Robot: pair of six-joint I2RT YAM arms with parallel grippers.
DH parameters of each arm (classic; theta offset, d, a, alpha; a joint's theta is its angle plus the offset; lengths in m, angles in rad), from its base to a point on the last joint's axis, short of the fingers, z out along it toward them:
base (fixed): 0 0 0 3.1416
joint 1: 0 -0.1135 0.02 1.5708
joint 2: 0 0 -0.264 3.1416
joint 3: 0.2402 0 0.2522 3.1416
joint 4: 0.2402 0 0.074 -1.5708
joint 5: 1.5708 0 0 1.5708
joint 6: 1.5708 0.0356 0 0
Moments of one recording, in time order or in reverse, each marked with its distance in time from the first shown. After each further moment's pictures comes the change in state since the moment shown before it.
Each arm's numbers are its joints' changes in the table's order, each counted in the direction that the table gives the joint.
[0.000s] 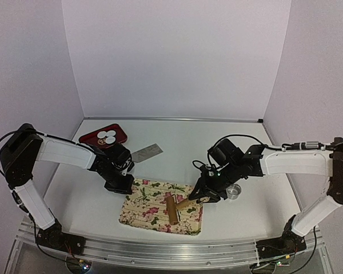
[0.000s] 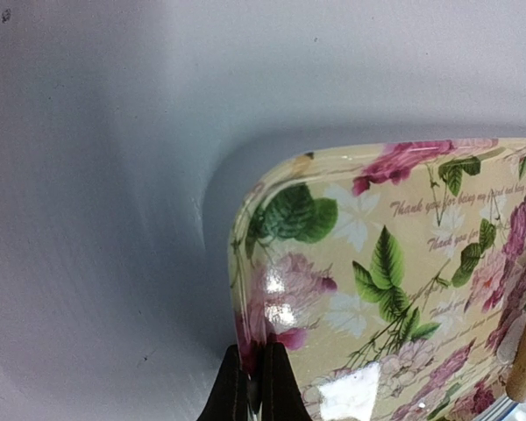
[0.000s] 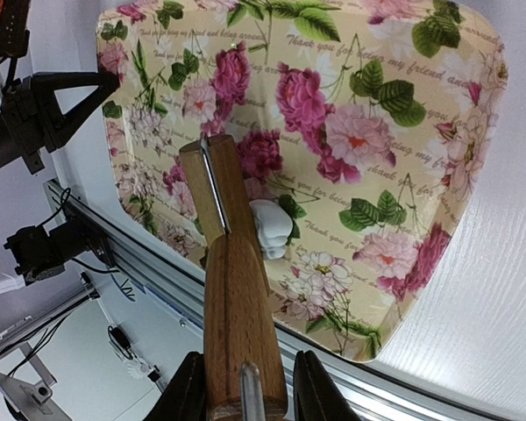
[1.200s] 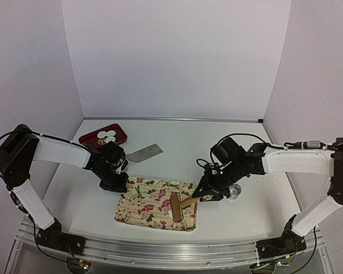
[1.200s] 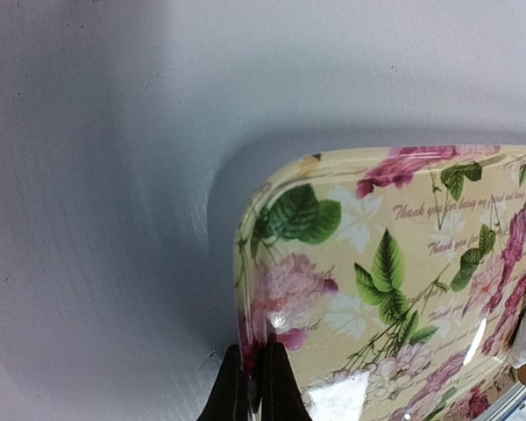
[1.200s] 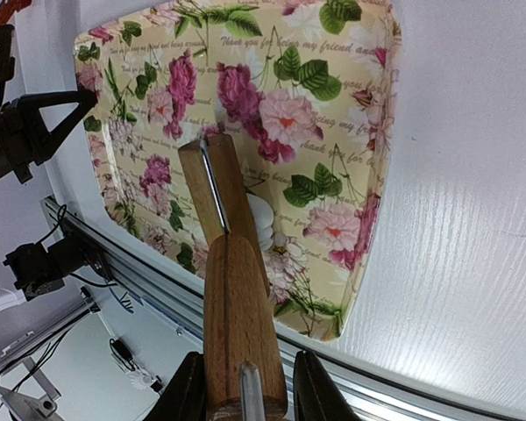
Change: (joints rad) left arm -0.067 -0.033 -0.035 -0.006 0.003 0.003; right arm 0.031 -0.010 -0.001 0.033 0.020 0.004
